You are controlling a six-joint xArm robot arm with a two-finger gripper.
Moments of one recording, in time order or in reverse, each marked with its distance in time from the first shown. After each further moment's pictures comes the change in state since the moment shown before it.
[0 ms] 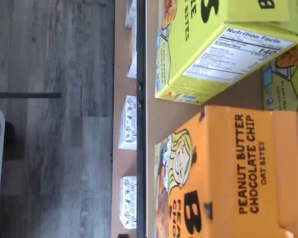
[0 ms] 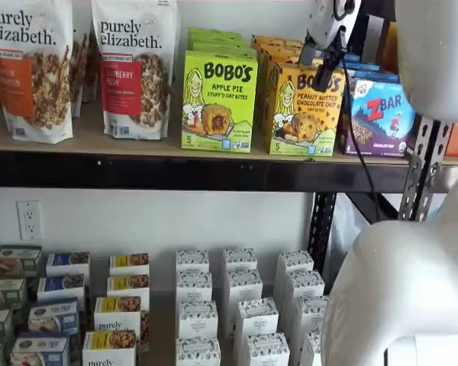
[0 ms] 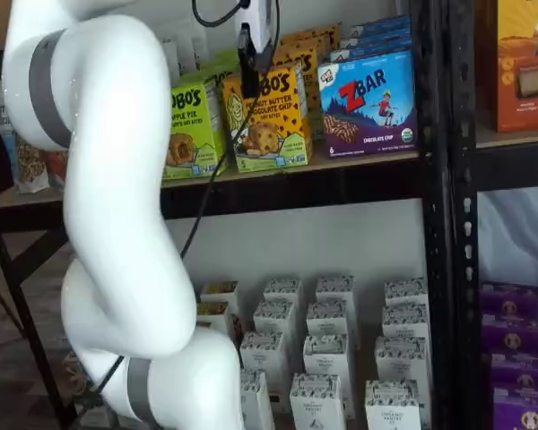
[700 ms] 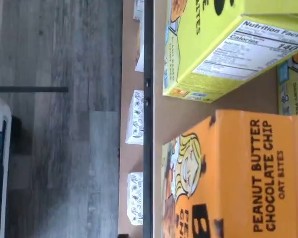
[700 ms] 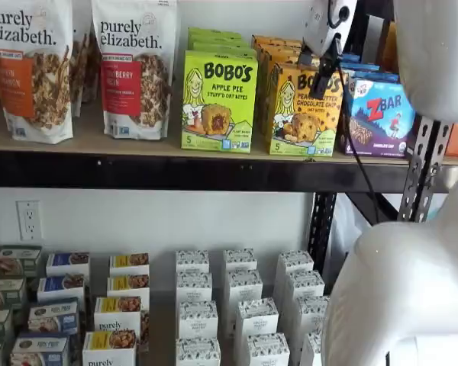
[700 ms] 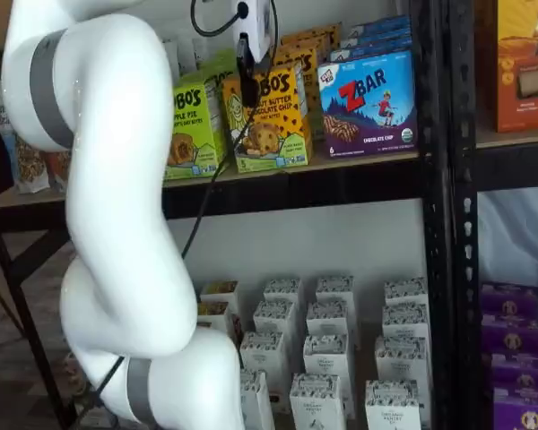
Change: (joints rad) arm 0.030 0.002 0.028 -0.029 -0.013 0.020
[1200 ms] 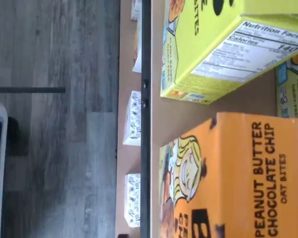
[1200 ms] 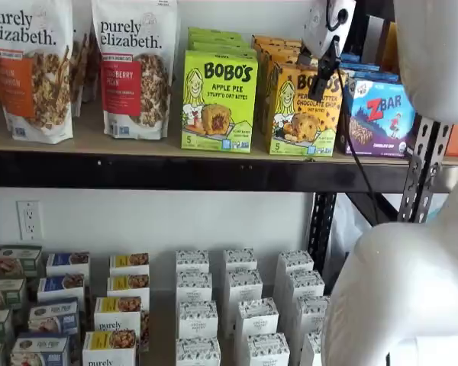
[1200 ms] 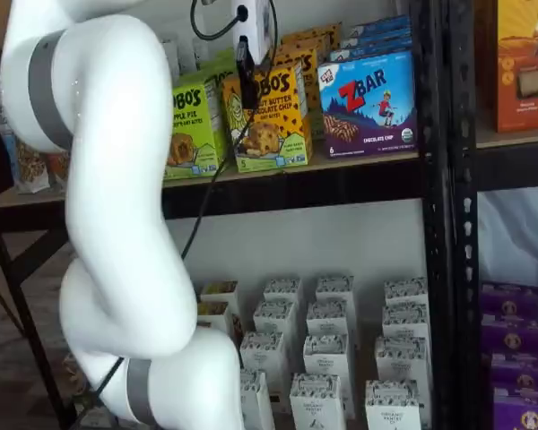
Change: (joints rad) arm 0.002 -0.008 0.020 0.005 -0.023 0.000
